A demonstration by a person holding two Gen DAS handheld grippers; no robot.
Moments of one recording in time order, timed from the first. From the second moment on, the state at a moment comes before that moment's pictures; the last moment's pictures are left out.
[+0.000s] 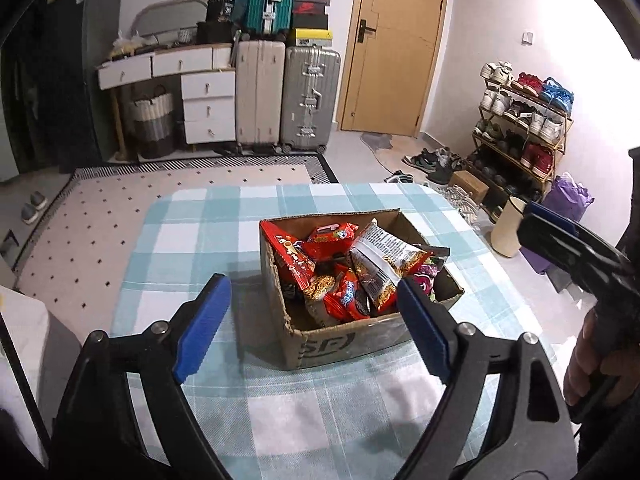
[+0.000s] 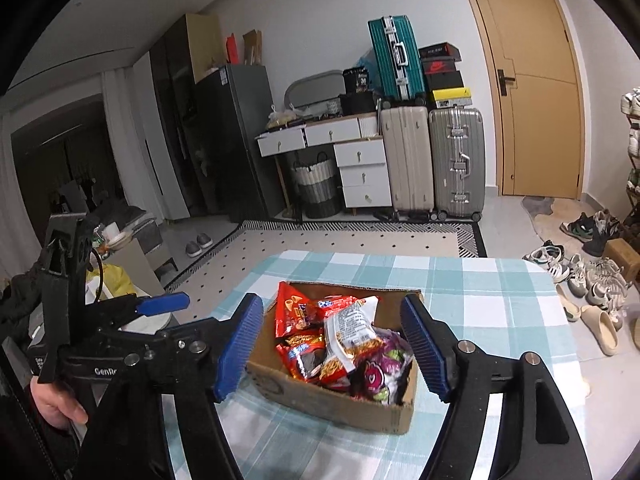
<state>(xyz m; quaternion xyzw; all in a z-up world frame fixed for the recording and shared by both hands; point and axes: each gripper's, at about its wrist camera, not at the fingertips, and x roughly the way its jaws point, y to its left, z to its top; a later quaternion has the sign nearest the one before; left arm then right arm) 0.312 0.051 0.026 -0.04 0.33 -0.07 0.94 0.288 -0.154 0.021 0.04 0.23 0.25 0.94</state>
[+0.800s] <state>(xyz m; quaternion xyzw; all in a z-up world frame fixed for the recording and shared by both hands) 0.221 0.048 0.003 -0.01 0.25 -0.01 0.97 0.150 -0.197 -0.021 0.05 0.16 0.23 0.96</state>
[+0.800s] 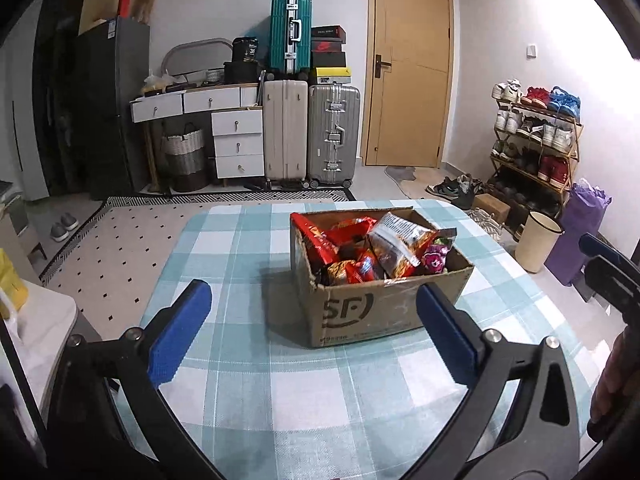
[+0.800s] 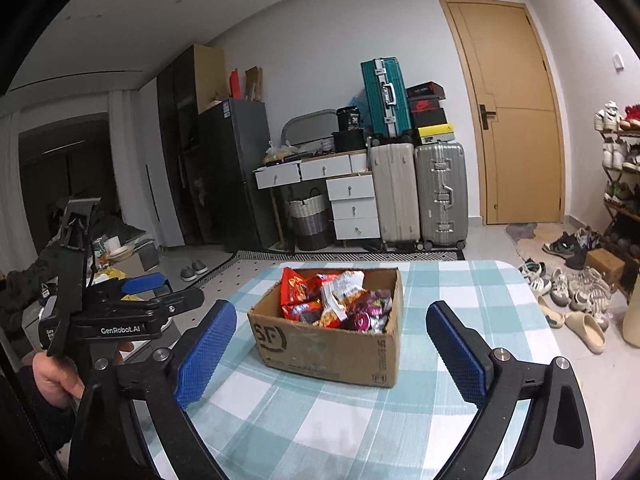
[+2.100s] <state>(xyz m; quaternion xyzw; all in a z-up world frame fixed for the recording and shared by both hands) 0.220 0.067 -0.102 -0.01 0.21 0.04 0.98 0.175 -0.189 -0.120 0.00 0.16 0.16 0.97</state>
